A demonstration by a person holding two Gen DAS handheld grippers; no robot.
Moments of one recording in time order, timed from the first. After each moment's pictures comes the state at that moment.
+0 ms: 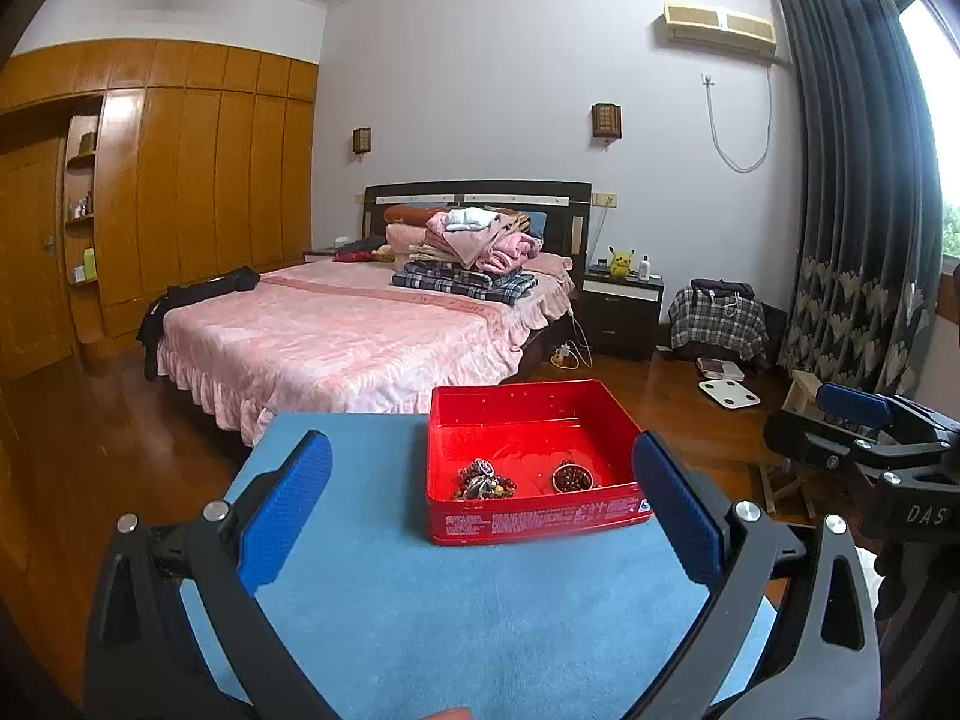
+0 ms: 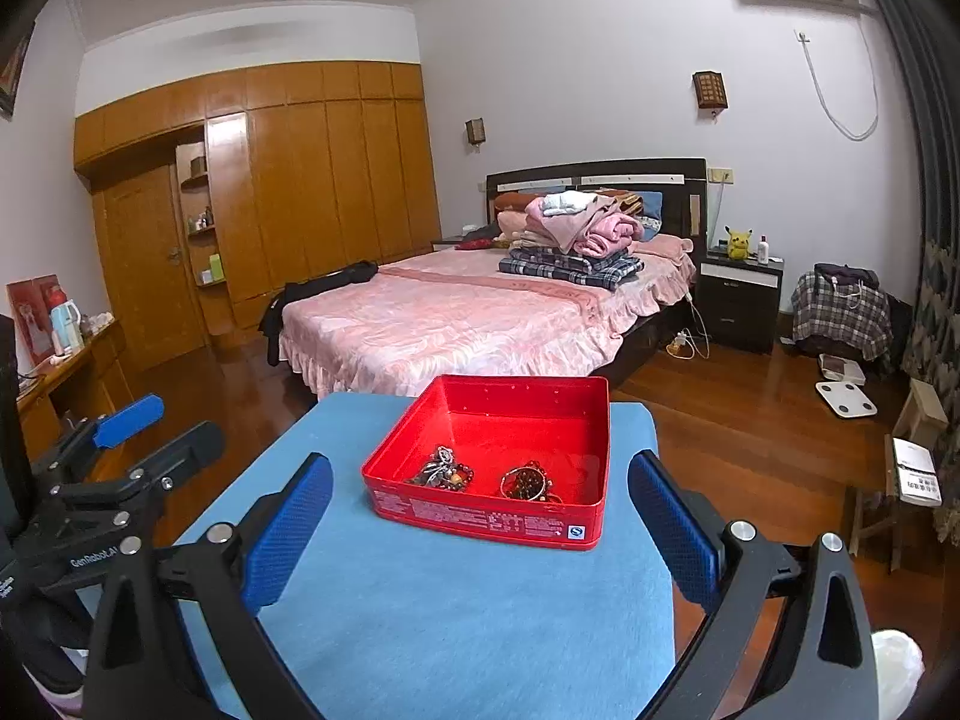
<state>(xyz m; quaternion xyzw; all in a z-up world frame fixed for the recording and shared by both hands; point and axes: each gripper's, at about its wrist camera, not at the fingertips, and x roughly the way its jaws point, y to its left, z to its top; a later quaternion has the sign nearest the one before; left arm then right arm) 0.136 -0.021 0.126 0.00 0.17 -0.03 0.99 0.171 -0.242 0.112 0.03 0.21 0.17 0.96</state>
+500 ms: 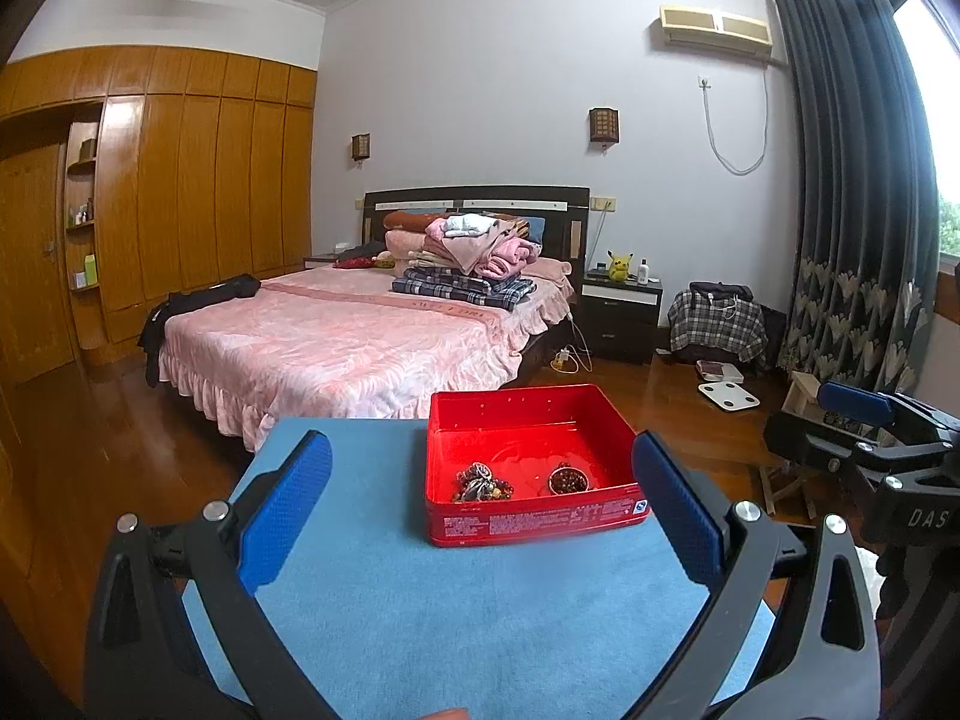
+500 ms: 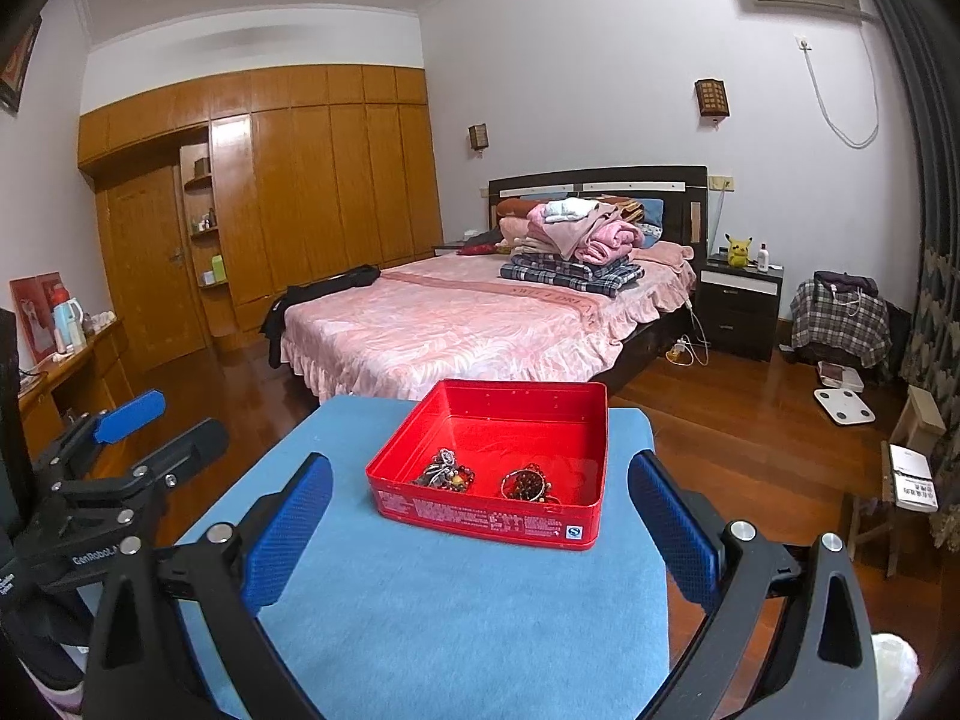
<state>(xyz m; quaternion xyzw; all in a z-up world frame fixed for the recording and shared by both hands) 0.130 -0.023 0.130 0.00 0.16 -0.03 0.99 0.161 -0.243 0.116 0.03 0.20 0.17 0.96</state>
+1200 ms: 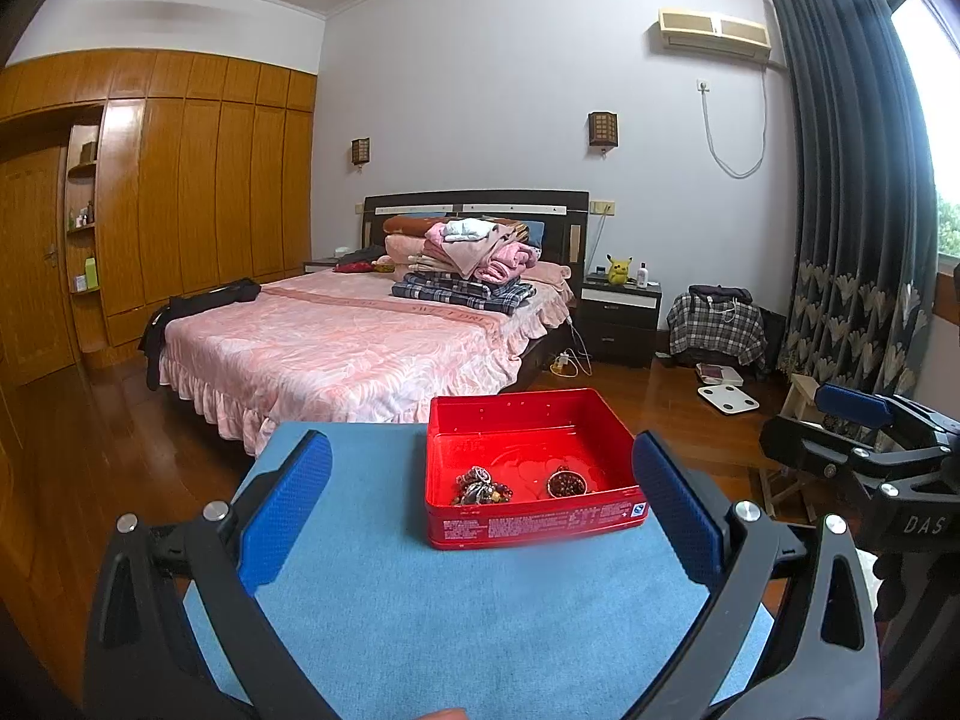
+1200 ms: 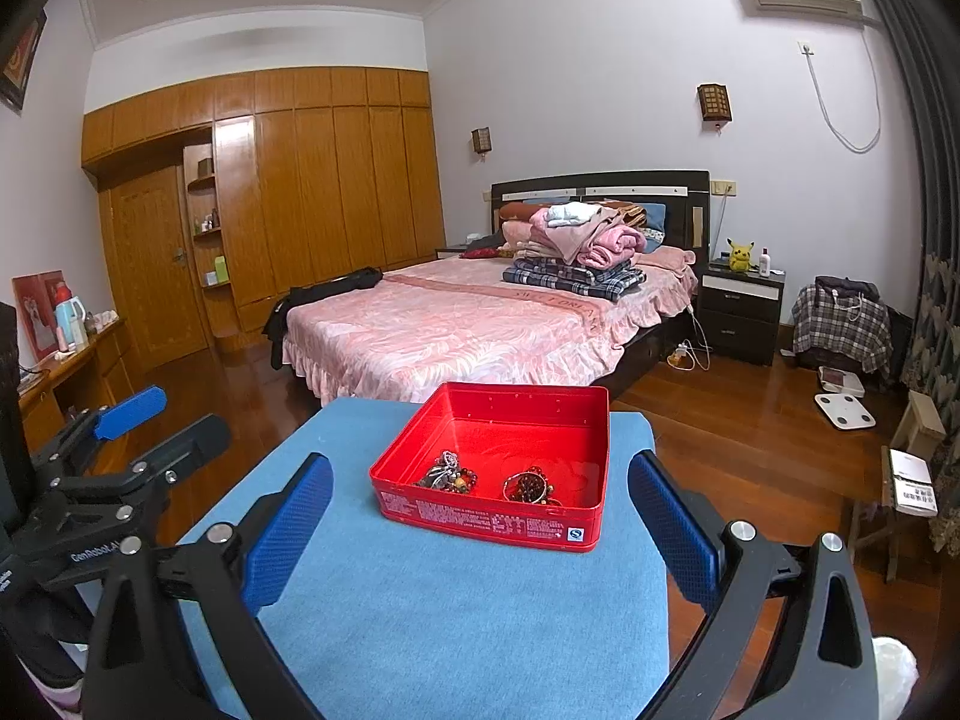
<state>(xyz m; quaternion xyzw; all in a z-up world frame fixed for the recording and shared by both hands) 0.129 -0.023 0.131 0.00 0.16 -0.03 0.99 0.159 -0.244 0.115 0.03 0.20 0.17 0.96</state>
